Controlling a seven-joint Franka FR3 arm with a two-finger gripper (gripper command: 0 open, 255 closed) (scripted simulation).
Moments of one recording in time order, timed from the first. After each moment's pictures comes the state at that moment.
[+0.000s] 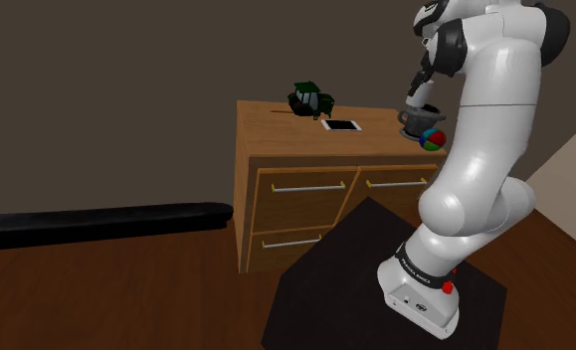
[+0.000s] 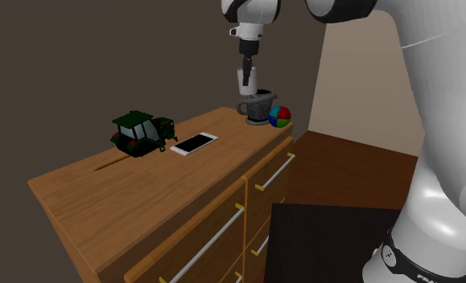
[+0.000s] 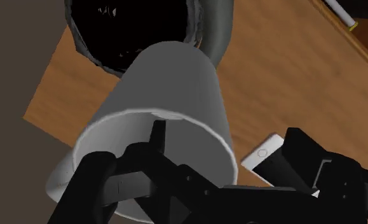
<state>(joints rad) -0.47 0.49 -0.75 -1.43 0.38 1.88 -1.27</state>
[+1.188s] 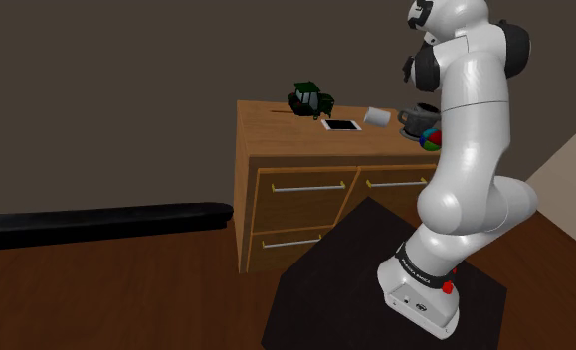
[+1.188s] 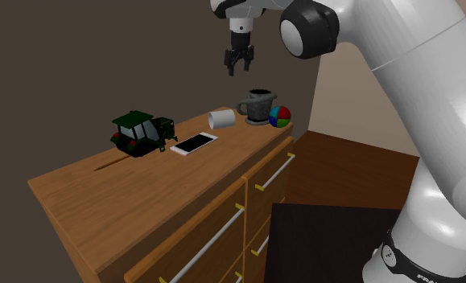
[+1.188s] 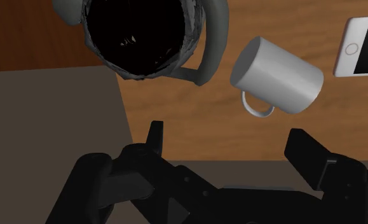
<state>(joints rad) -0.52 0.71 -0.84 -1.08 0.49 1.79 -0.52</state>
